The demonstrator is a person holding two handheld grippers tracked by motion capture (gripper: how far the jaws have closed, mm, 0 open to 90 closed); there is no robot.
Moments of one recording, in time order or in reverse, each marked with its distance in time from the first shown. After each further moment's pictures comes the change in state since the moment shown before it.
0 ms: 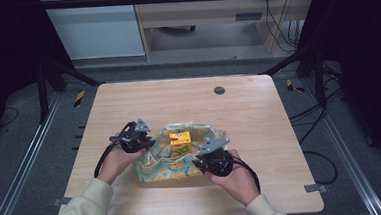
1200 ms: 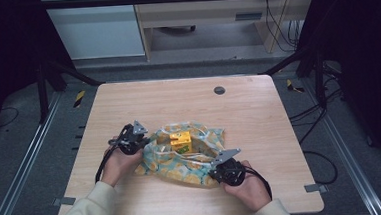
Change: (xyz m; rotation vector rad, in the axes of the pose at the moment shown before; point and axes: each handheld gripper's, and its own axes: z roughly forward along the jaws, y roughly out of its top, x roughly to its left) left arm 0.008 -0.017 0.012 0.015 0.092 -0.028; right arm -0.013 -0.055 0.003 0.128 0.035 0.036
